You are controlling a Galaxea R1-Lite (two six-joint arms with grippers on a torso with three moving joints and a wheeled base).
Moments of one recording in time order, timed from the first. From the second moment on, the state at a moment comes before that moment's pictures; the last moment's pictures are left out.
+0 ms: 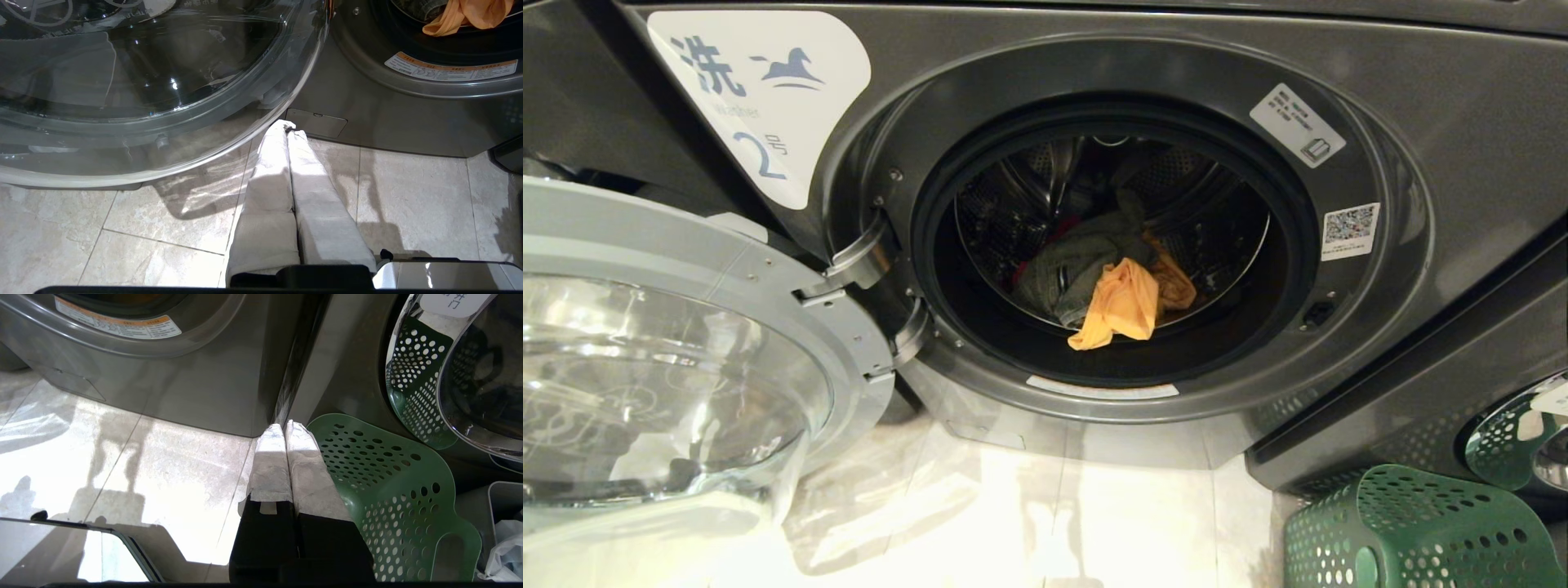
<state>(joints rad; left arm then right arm) 0.00 0.00 0.00 0.00 0.00 -0.02 0.00 0.00 -0.02 0.06 0.03 -0.12</state>
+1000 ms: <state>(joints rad) 0.00 0.00 0.00 0.00 -0.01 0.03 0.06 0.65 -0.45 0.22 0.60 -0.43</state>
